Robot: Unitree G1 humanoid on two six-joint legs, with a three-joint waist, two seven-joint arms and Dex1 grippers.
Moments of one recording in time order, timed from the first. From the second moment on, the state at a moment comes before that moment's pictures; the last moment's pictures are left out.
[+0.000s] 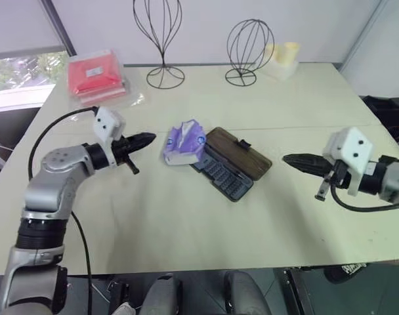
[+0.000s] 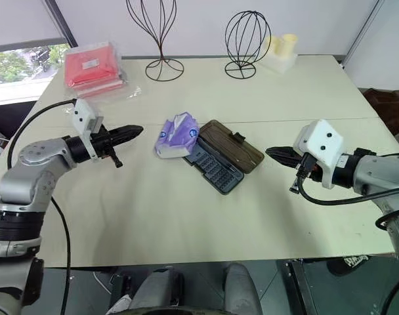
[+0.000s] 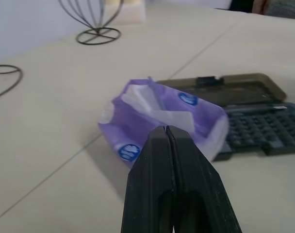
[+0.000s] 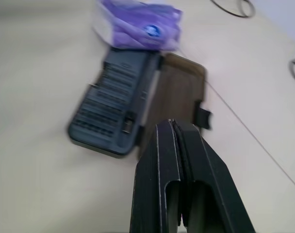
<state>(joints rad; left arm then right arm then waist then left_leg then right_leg) -0.49 0.67 0.09 -0.03 -0.45 0.46 -0.91 -0.16 -1.01 -0.29 -0.53 0.51 0.58 0.89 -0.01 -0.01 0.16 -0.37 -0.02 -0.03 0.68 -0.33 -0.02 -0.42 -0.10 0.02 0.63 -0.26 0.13</state>
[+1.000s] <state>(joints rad) -0.48 0.66 0.09 -0.05 -0.47 0.52 -0.94 -0.19 -1.00 -0.25 -0.55 0.51 0.59 0.86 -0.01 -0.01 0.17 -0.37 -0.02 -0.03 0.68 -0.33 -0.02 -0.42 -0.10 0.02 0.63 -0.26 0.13</state>
